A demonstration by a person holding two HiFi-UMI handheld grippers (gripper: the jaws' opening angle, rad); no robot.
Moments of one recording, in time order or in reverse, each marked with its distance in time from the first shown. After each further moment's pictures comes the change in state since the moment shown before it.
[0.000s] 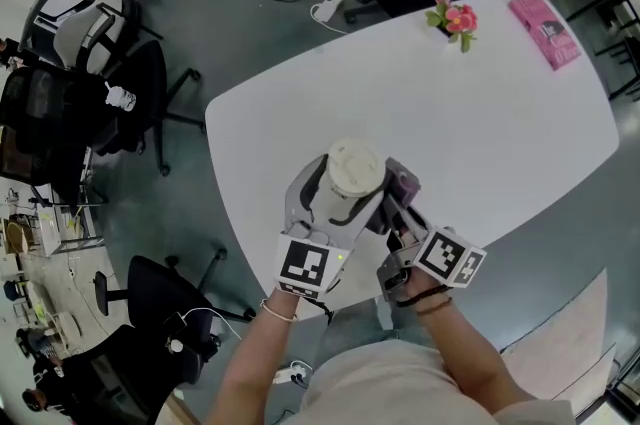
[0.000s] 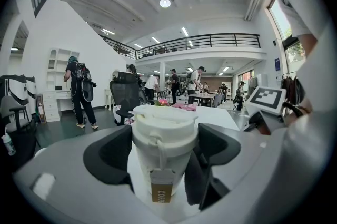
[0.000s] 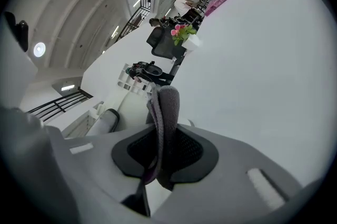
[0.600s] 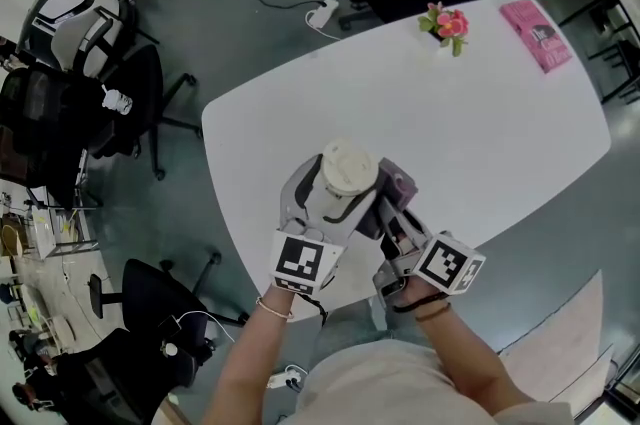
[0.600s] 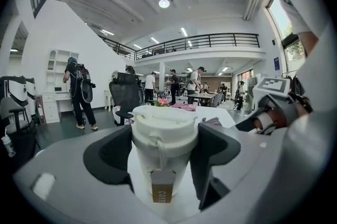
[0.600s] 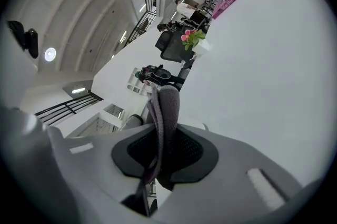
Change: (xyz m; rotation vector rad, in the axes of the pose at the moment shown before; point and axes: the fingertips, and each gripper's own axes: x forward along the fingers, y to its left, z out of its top) left arm 0.001 -0.001 -0.001 0.014 -0.002 -0.001; right arm -0.015 0.031 0.008 -0.008 -0.034 0.126
